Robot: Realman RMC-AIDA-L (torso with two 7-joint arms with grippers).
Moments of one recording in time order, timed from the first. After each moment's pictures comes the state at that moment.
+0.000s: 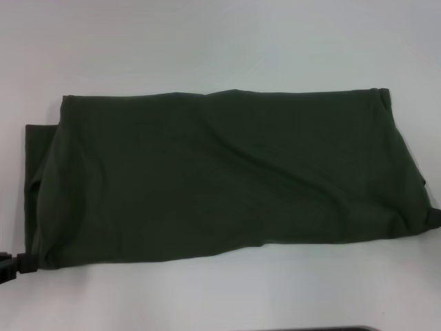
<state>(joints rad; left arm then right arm) -0.23 -2.05 -2.73 -0.93 -0.71 1.91 -1.78 0.15 1.97 -0.38 -0.58 -2.19 -1.75 1.91</state>
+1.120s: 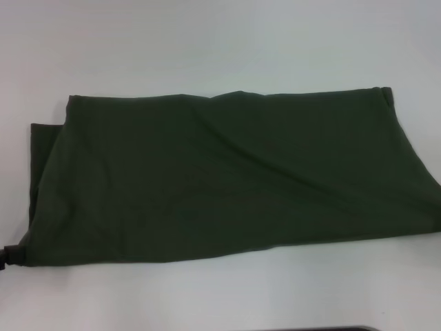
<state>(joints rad) -0.24 -2.02 -2.73 -0.91 -0.69 1.85 -1.80 0.14 1.95 -0.26 -0.59 -2.27 -1.71 1.93</state>
